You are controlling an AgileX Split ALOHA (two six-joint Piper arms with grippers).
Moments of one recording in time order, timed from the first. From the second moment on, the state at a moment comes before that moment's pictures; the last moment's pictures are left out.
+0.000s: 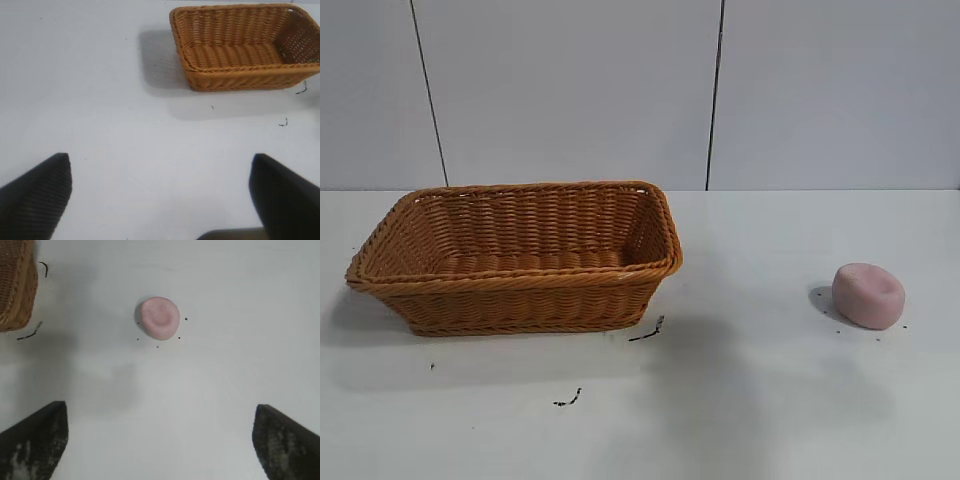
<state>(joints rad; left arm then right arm) -0.02 -0.01 -0.50 -0.04 1.07 0.00 0.03 1.48 -1.18 0.02 0.90 0.00</state>
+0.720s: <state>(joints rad) -0.02 -0.01 -0.50 -0.04 1.07 0.00 0.06 2.05 -1.40 0.01 0.85 -0.01</state>
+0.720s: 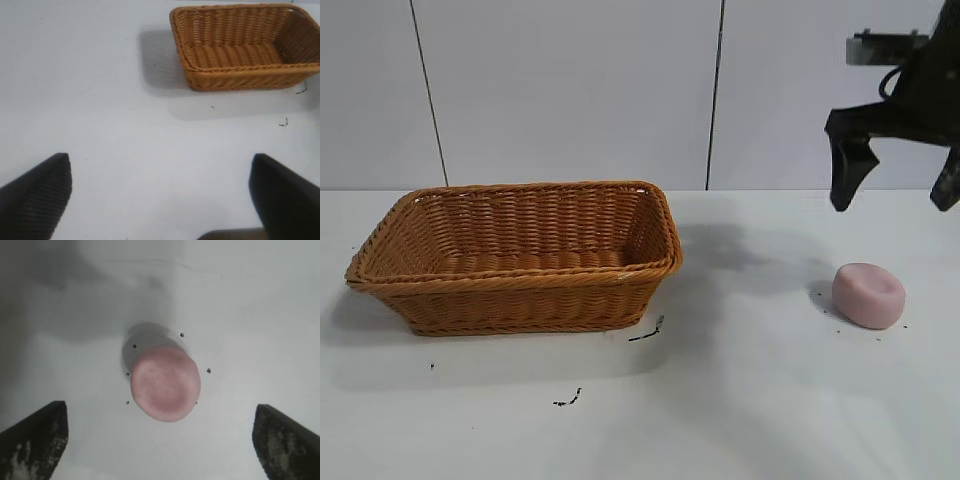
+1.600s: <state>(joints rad) -0.02 -0.01 -0.50 -0.04 1.07 0.00 0.06 2.14 -1.39 0.01 0.77 -0.01</state>
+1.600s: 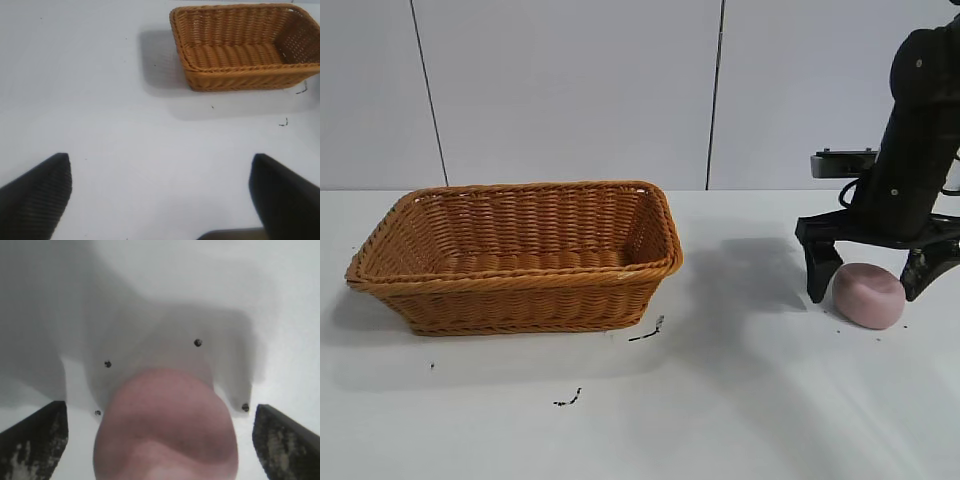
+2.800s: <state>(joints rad) -0.02 -0.01 -0.50 -0.04 1.07 0.00 0.25 2.09 -2.10 0.01 1.21 -0.01</state>
